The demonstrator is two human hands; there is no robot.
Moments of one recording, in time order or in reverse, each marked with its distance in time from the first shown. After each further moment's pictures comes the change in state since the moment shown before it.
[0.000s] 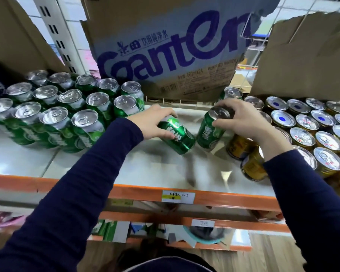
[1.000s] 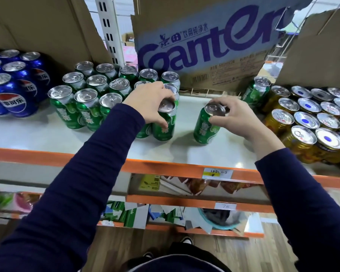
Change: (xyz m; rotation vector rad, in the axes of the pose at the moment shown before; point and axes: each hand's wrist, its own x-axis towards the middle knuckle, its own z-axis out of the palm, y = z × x) left_hand -0.095 -0.047 -0.050 0.394 0.277 0.073; right_hand -0.033 -0.110 0.069 0.108 0.050 0.021
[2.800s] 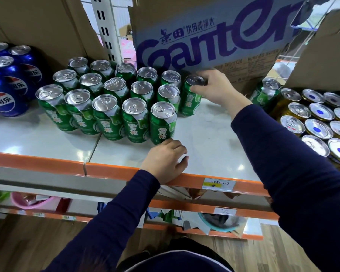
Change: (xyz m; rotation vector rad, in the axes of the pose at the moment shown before) left_hand -0.044 0.050 0.116 -0.223 0.224 0.053; right_hand 0.120 -0.008 0.024 -0.056 -0.023 -0.085
